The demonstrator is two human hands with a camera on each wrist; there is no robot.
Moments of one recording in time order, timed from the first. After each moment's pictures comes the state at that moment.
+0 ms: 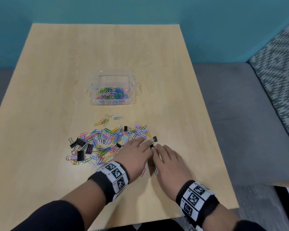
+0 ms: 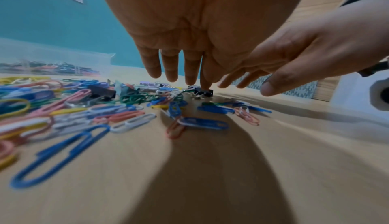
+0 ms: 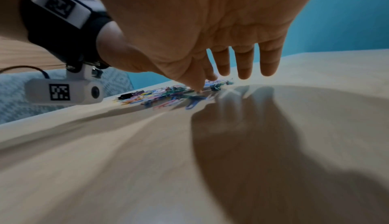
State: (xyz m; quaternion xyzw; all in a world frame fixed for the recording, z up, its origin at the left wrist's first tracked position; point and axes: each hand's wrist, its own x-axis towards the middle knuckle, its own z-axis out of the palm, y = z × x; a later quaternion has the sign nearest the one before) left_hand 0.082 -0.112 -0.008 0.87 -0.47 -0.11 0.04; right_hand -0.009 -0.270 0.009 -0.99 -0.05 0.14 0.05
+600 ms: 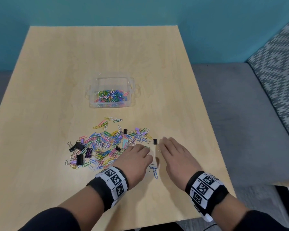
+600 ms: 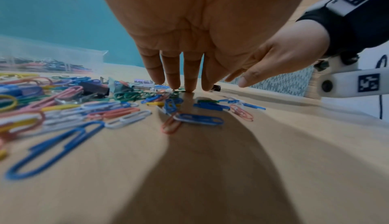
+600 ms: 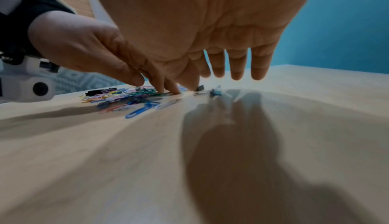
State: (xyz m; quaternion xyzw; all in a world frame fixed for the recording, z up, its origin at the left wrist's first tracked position) left_hand 0.079 -0.113 -0.001 0.86 -0.48 -0.14 0.01; right_hand 0.011 -0.307 0.006 -0.99 -0.08 0.13 0.04
